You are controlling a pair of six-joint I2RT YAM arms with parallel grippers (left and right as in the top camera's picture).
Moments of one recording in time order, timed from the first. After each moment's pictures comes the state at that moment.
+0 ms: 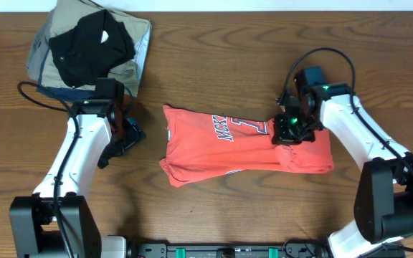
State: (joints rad) left arm -0.01 1.56 1.05 -1.02 -0.11 -0.70; right arm 0.19 1.76 1.17 -0.96 -0.36 0.15
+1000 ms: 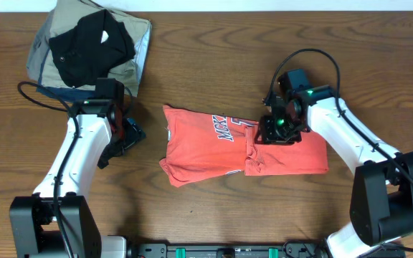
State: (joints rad) left arm -0.01 1.56 1.05 -1.02 -0.11 -0.70; right arm 0.27 1.76 1.17 -0.89 -0.40 0.23
